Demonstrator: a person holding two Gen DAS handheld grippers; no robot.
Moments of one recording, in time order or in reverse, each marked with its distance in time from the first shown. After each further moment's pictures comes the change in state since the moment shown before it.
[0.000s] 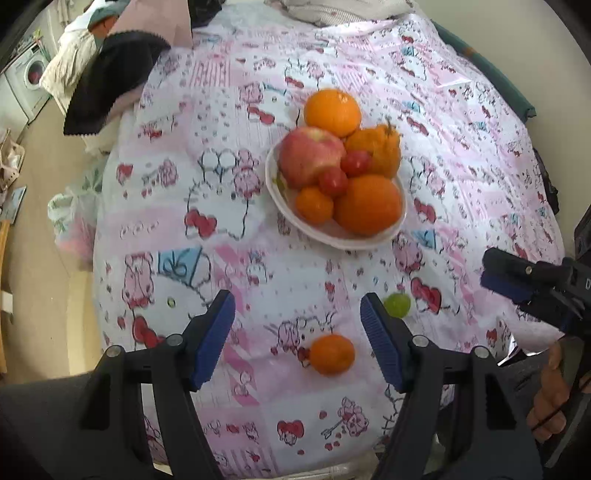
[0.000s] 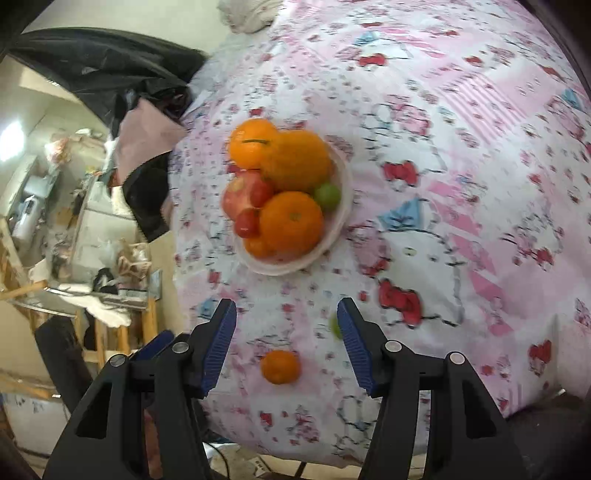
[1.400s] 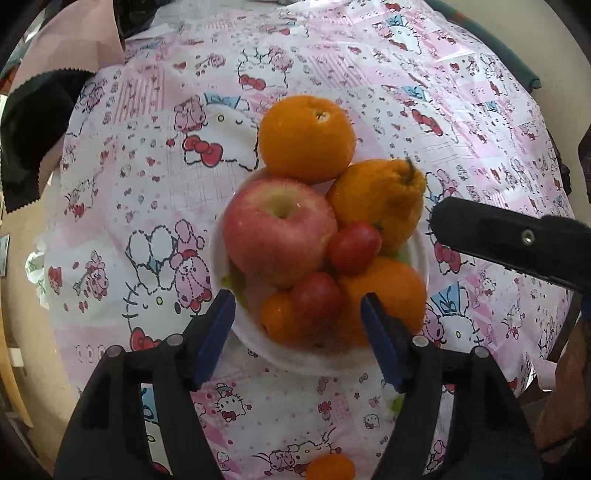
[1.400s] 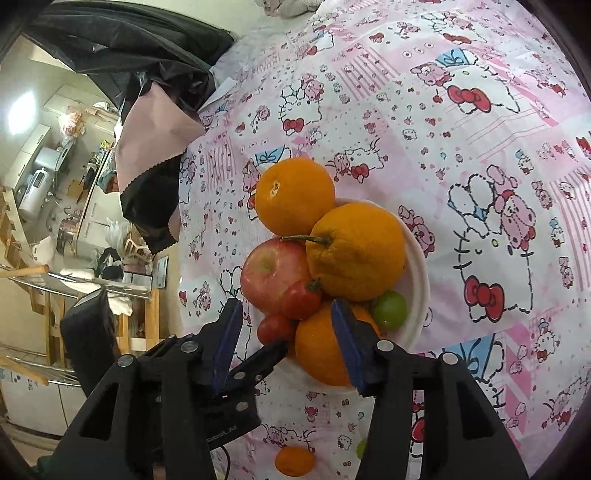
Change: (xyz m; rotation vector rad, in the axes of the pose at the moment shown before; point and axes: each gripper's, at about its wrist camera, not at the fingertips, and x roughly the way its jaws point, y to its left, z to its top) left arm 0.094 -0.033 0.114 0.138 0.067 -0.007; right arm 0.080 0.051 0.114 -0.131 0.062 0.068
